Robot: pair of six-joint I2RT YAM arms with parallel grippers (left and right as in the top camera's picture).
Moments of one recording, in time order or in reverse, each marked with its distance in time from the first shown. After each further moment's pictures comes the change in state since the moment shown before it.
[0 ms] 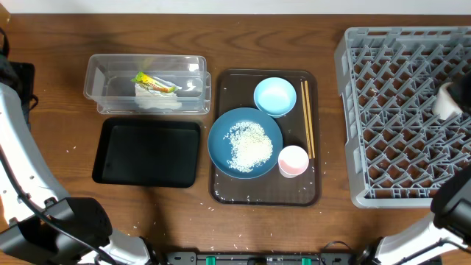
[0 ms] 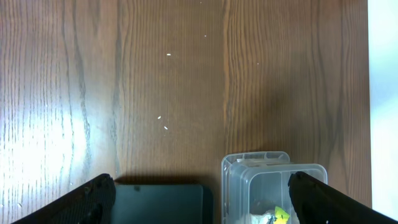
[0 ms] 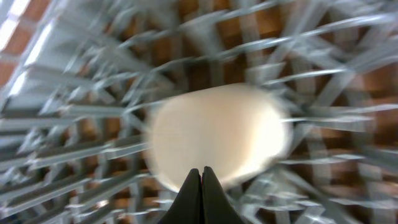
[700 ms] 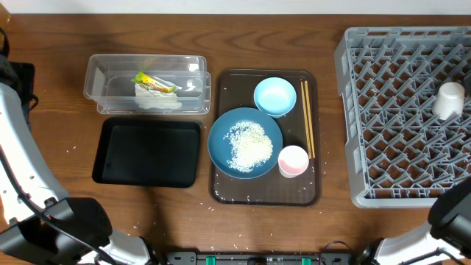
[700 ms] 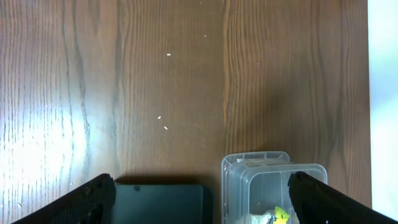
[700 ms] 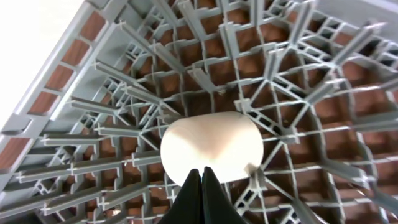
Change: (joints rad) left arm 0.000 0.000 0.000 0.000 0.000 0.000; right arm -0.009 -0.065 0.000 0.036 -0.015 -0.021
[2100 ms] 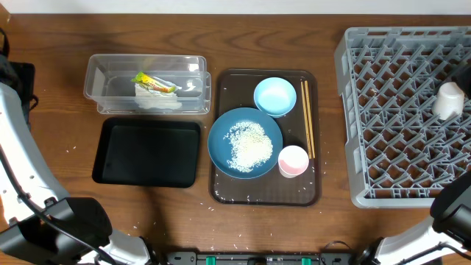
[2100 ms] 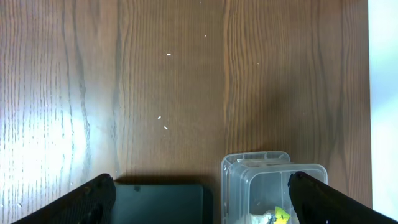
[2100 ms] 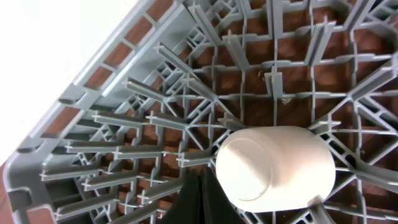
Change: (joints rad) left arm 0.000 0.001 0.000 0.000 0.000 0.000; right arm 0.000 0.049 0.002 0.093 -0.208 -0.096
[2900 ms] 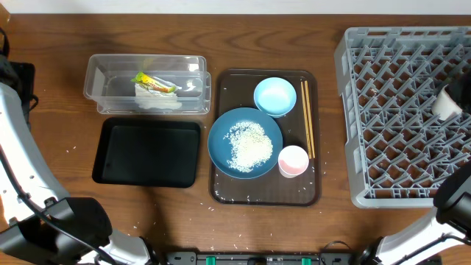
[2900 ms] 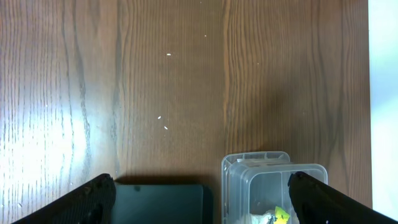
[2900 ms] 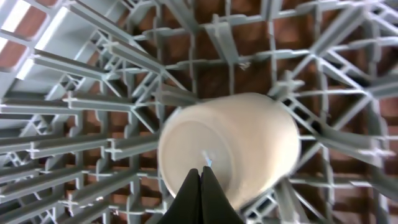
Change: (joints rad) left arm 0.000 0.000 0.000 0.000 0.000 0.000; right arm -0.005 0.067 0.008 -0.098 0.122 0.000
